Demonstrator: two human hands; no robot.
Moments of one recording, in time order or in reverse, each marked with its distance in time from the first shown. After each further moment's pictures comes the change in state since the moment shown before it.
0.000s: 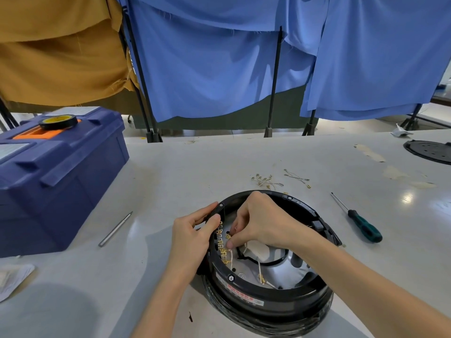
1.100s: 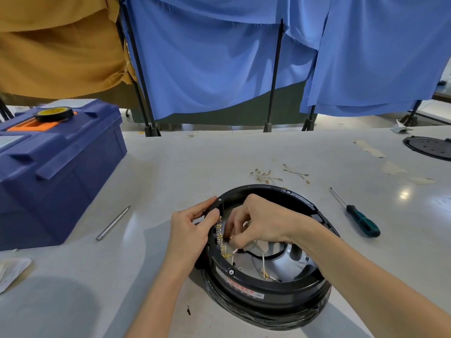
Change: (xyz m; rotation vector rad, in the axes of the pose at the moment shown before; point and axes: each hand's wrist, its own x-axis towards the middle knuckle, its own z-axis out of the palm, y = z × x) left_hand 0.002 -0.004 -0.001 -0.009 -0.003 0.024; right_hand 0.002 0.010 0.000 0.088 -0.221 0.012
